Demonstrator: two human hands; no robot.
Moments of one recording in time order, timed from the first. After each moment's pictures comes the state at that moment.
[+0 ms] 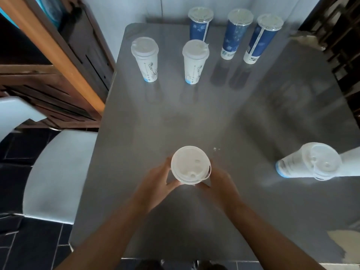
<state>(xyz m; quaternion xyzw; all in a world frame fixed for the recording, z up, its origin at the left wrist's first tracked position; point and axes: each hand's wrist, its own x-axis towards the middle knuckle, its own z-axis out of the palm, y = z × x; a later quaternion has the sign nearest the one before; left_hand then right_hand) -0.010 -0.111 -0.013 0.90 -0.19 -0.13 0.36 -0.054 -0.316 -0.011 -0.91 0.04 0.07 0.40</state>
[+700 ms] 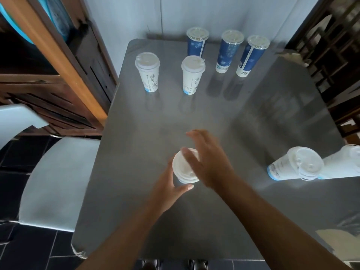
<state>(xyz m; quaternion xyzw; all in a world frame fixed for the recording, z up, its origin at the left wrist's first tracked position) -0.029 -0.135 -0.018 0.84 -0.08 -0.16 0.51 -0.010 -0.291 0.082 -0.95 -0.04 -0.02 0.30</state>
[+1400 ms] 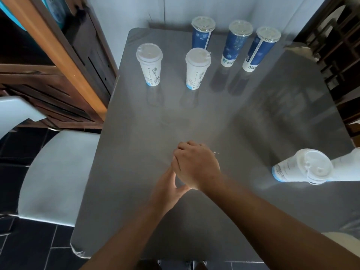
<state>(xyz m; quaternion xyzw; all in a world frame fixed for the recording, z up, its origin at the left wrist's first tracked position) -0.022 -0.136 -0.034 0.87 -0.10 -0.13 0.47 0.012 -0.258 0.056 -0.99 -0.14 0.03 0.04</state>
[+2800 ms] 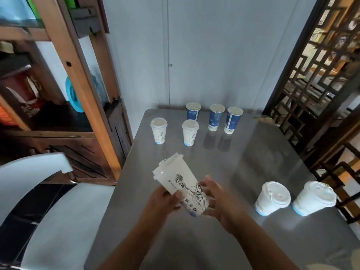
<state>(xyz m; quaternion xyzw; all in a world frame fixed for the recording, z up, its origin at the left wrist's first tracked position) -0.078 -0.117 0.137 0.65 -0.01 -0.17 0.74 -0.097 -0.298 0.173 -0.64 0.22 0.13 0.72</state>
